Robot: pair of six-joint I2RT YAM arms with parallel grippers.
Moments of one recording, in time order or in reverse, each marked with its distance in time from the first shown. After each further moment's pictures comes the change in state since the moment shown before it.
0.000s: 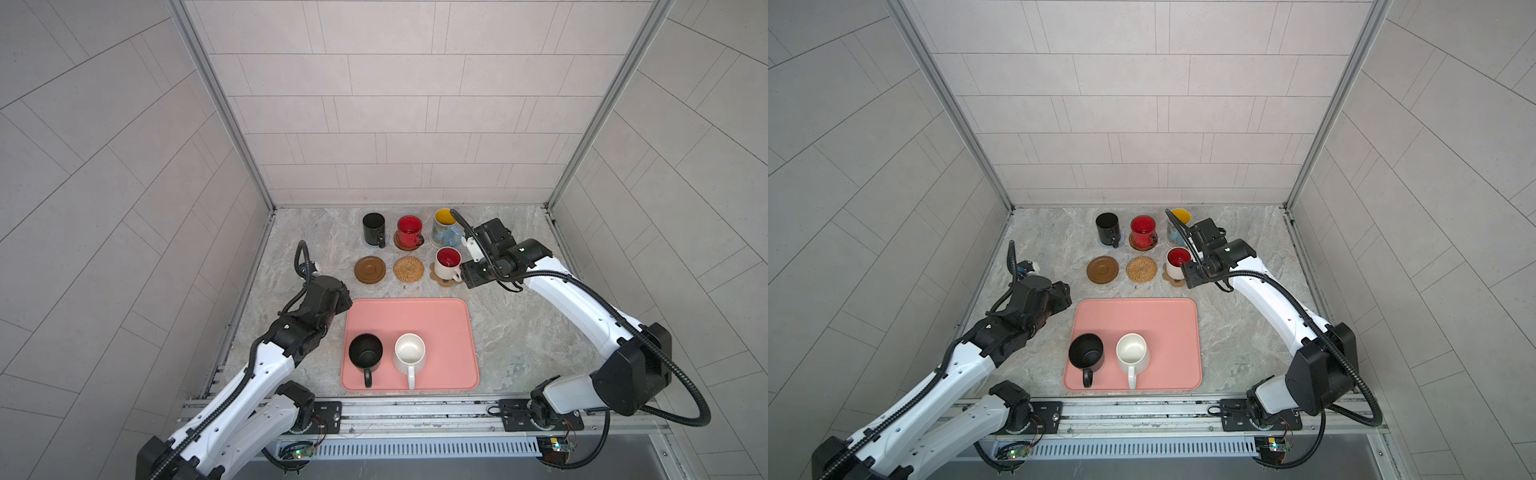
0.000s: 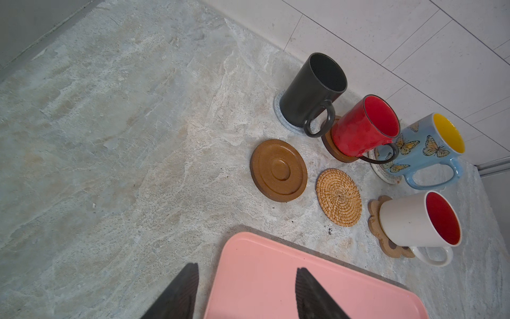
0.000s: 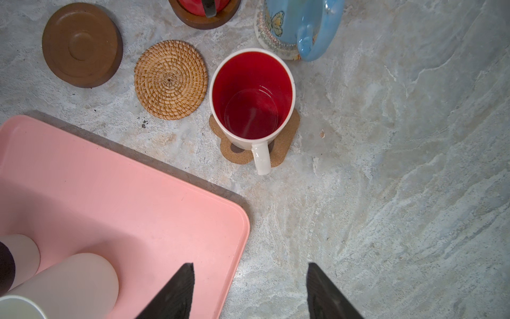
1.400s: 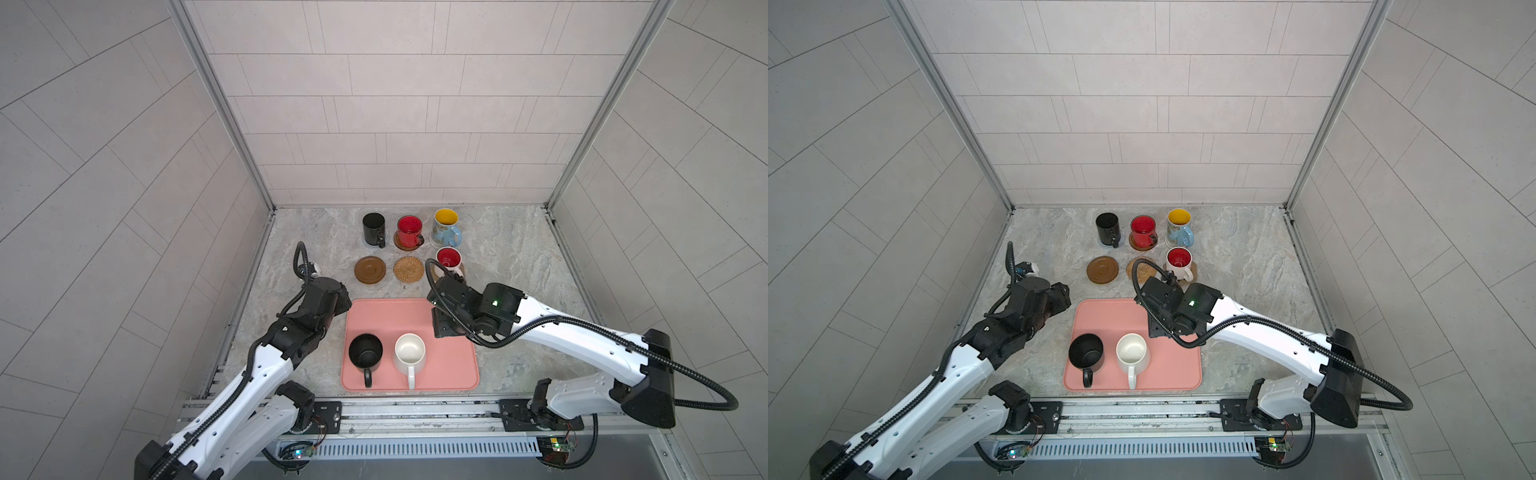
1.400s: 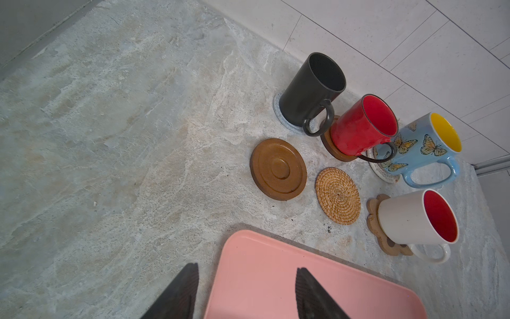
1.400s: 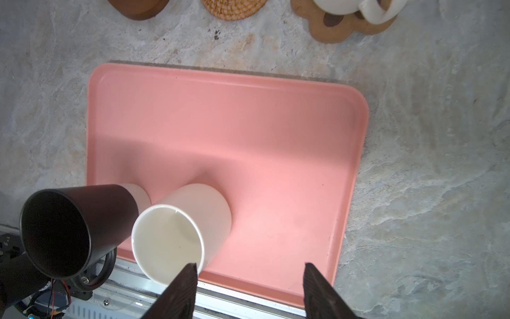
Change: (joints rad) left arm 0.000 -0.026 -0.010 -0.011 0.005 0.000; right arm 0.600 -0.085 -0.091 -0.125 0.148 0.829
